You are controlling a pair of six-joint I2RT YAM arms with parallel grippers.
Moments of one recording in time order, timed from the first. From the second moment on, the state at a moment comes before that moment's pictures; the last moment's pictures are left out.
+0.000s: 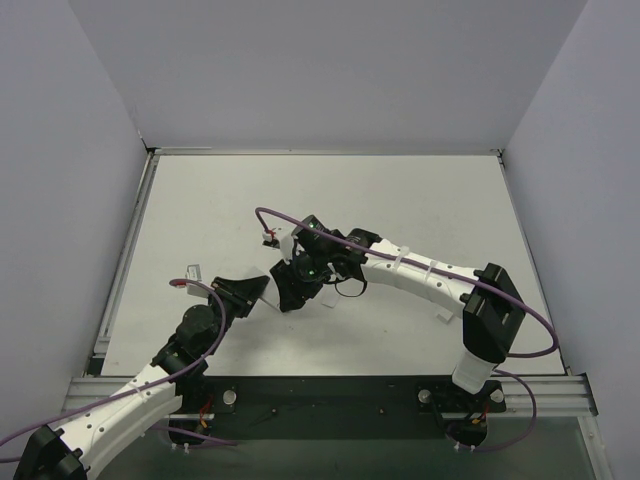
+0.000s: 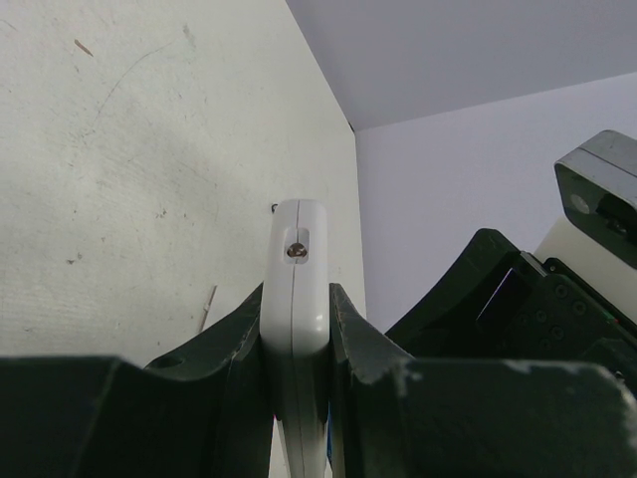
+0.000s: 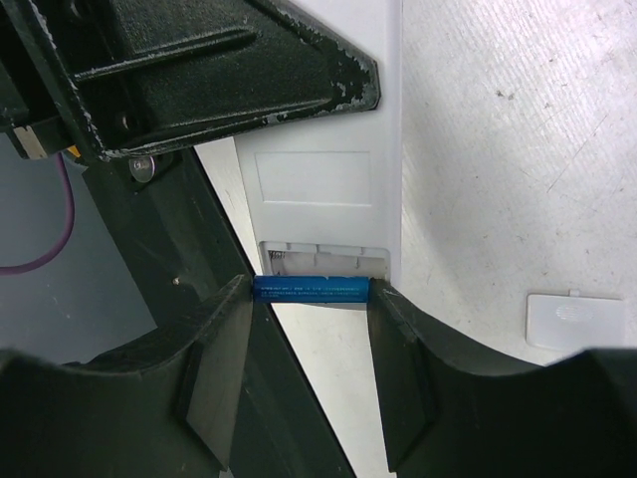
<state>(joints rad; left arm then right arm) -0.67 0.48 0.04 0.35 -0.29 -1.29 0.96 1.70 1.35 -0.56 -0.39 0.16</state>
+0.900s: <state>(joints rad) -0.67 0.46 0.04 0.33 -0.29 -1.31 0.98 1.66 1.35 -0.56 -0.38 0.12</state>
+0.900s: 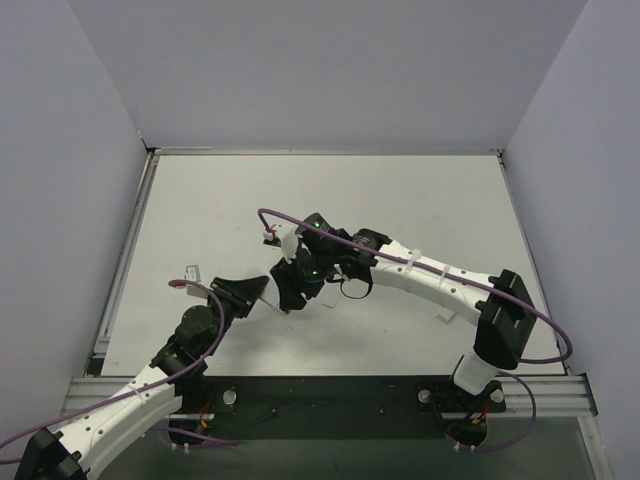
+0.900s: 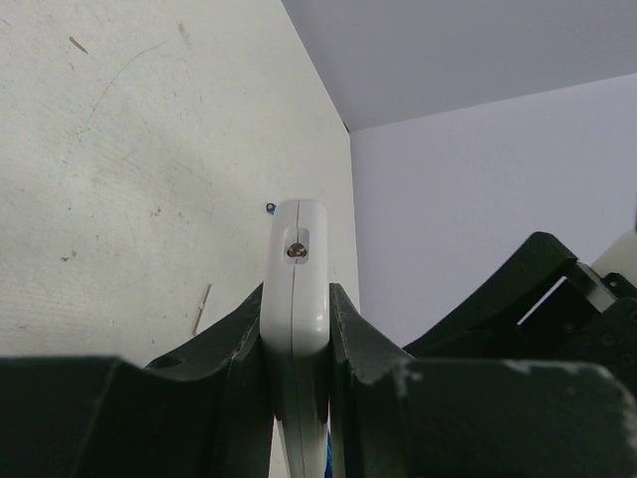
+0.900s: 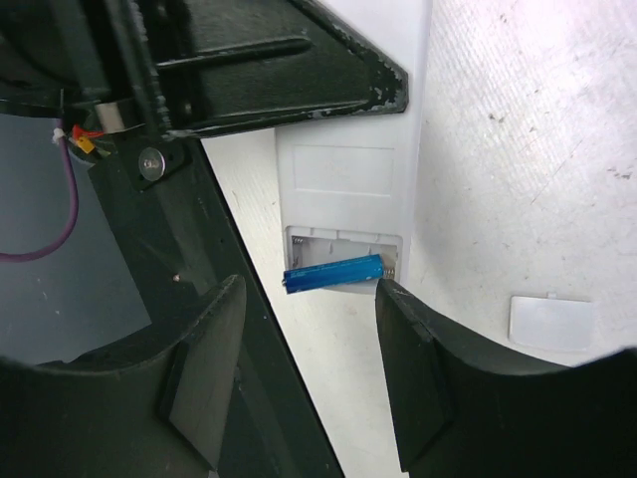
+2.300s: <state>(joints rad) -0.67 0.43 0.04 0.43 -0.23 -1.20 0.98 1.61 1.31 -0.57 -0.33 0.14</state>
